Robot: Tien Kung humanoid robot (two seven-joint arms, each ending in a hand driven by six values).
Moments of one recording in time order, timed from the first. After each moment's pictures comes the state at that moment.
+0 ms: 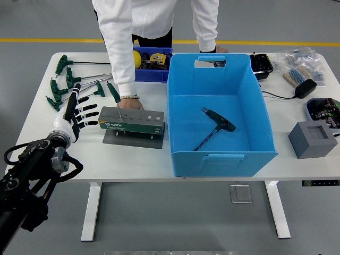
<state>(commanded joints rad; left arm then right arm) -0.34 0.12 -1.23 -1.22 0.79 0.48 0.33 0.09 -0.16 0.69 0.18 -0.43 -0.14 -0.04</state>
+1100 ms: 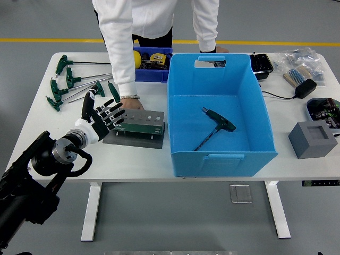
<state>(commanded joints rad) -0.42 0.11 -1.17 -1.17 0.39 0.41 0.30 0.10 -0.16 0.67 0.18 -0.42 -0.14 -0.04</state>
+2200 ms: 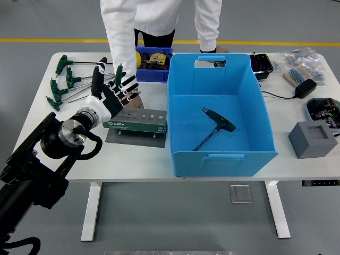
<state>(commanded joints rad) -0.50 0.11 -1.14 -1.30 0.30 0.43 0.24 0.09 -0.17 0.67 0.18 -0.42 -0.13 -0.04</state>
